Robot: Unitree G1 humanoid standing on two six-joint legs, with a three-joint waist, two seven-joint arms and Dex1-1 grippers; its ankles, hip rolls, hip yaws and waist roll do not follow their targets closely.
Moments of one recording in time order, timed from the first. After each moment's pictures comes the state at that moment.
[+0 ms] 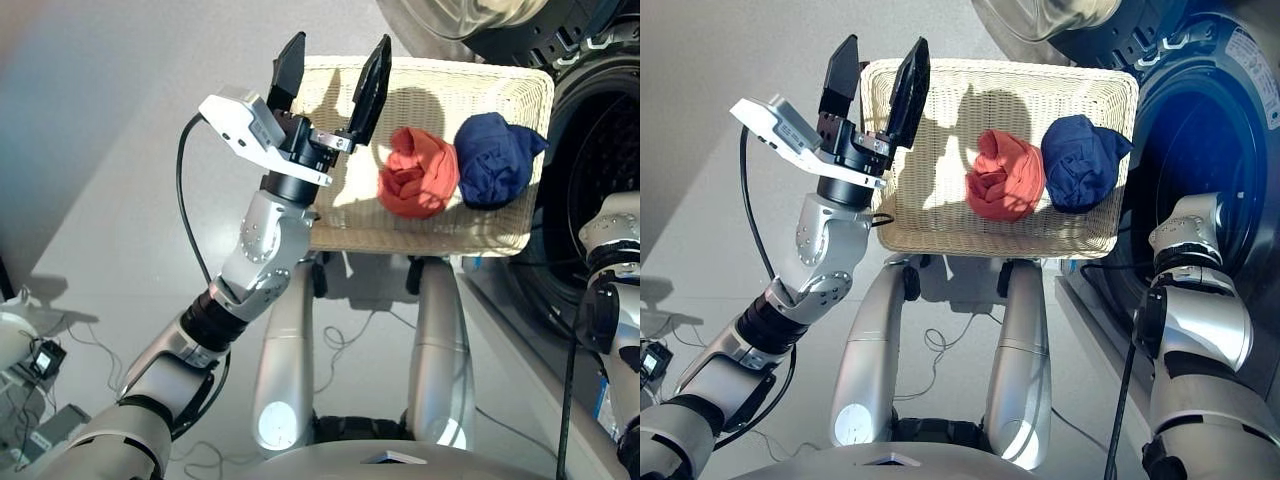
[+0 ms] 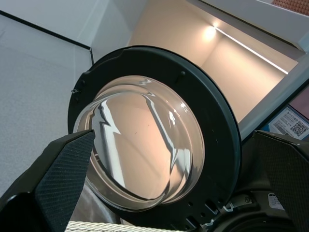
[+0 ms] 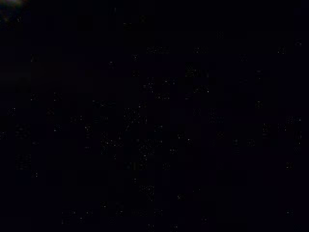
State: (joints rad) left arm -0.65 0.39 -0.54 -0.17 -0.75 -0.43 0.17; right arm -0.94 -0.68 -0.18 1.24 0.93 -0.56 -0.75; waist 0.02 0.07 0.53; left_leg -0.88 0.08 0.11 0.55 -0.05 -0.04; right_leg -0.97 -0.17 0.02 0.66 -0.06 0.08
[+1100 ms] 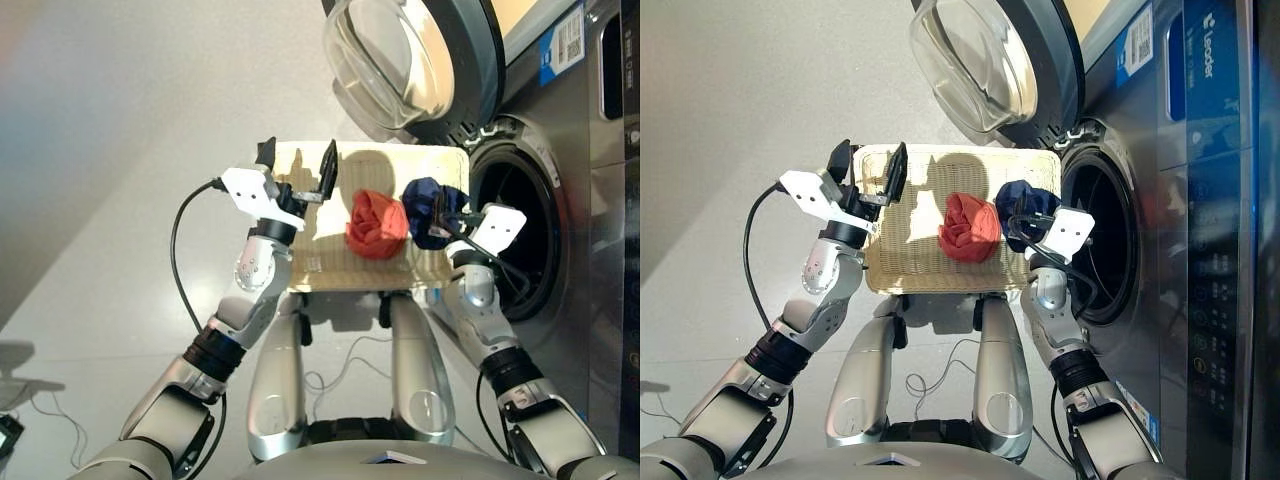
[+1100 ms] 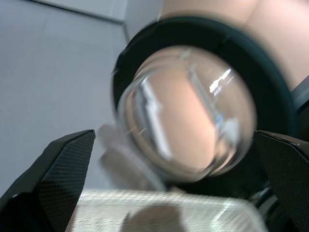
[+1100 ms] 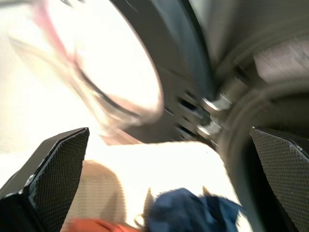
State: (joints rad) left arm -0.42 0.33 -0.47 0.24 -0.52 -0.38 0.18; right arm -0.29 -0.34 0.31 0.25 0.37 -0.47 -0.34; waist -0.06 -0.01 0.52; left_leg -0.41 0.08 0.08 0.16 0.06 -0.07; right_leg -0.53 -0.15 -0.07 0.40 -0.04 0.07
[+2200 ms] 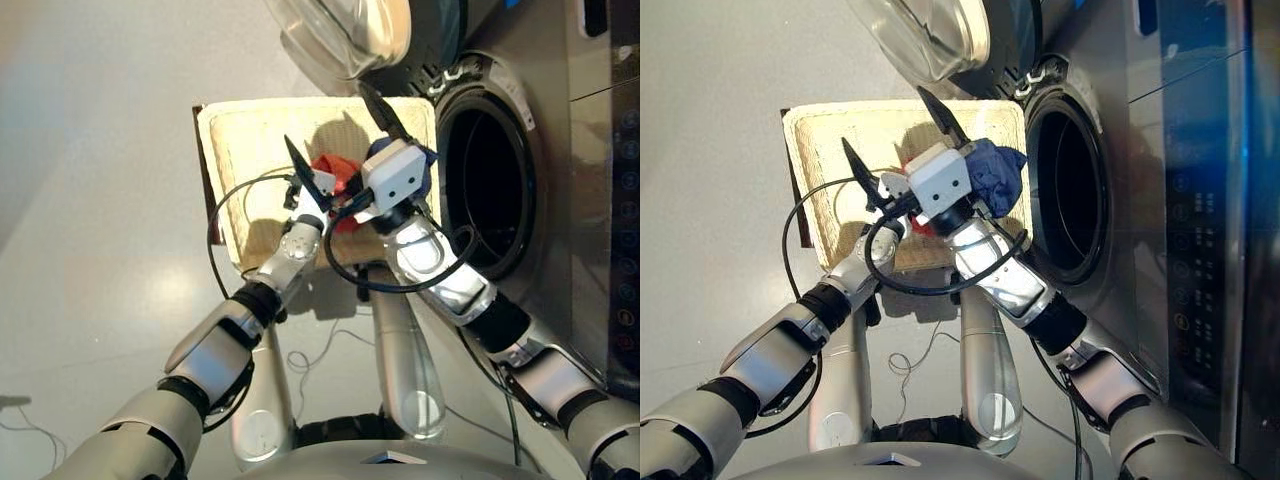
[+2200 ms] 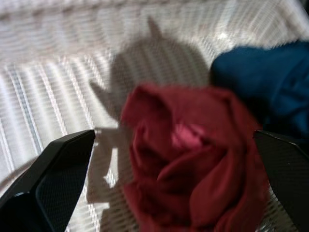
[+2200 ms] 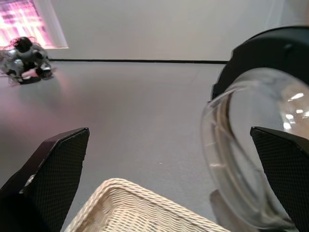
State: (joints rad) left arm -0.79 0.17 -0.63 0.84 -0.40 -0.17 0.27; right arm -0.71 -0.37 0.70 -0.06 0.24 -0.30 -0.23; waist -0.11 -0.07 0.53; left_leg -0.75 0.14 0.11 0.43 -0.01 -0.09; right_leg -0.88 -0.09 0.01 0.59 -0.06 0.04
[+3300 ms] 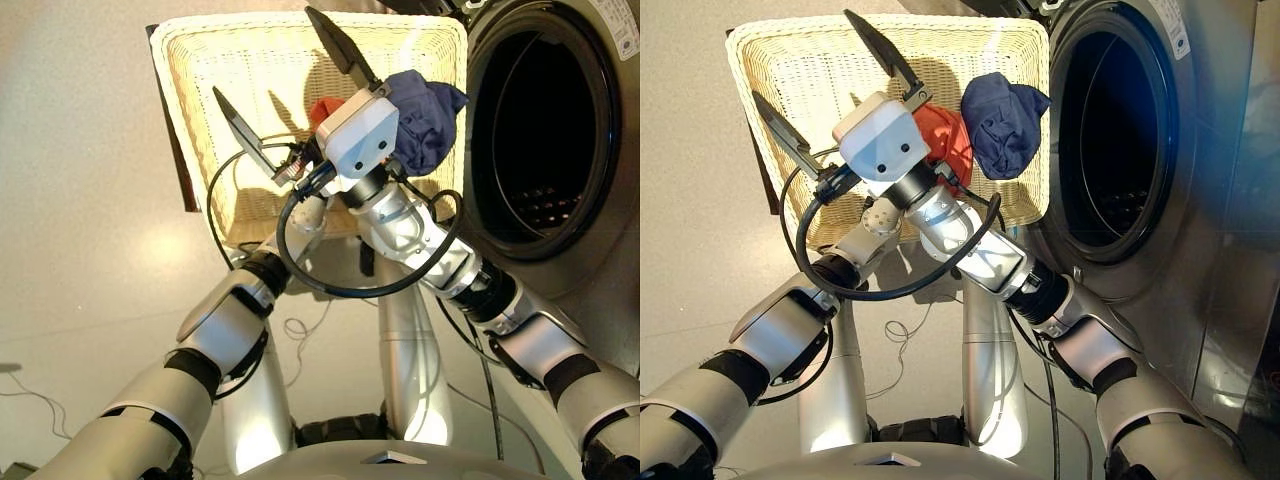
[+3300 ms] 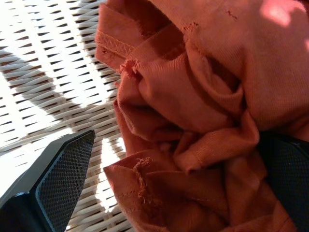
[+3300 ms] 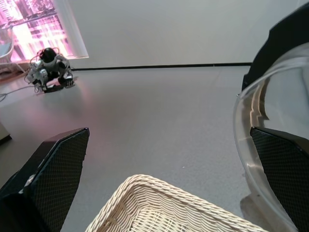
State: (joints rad) left arm -0.96 0.13 -0.62 0.97 -0.38 -0.15 0.33; right arm -0.90 -0.32 0.75 -0.08 0.26 -0.27 -0.25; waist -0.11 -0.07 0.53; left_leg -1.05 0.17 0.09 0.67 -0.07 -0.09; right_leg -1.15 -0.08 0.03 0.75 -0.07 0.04
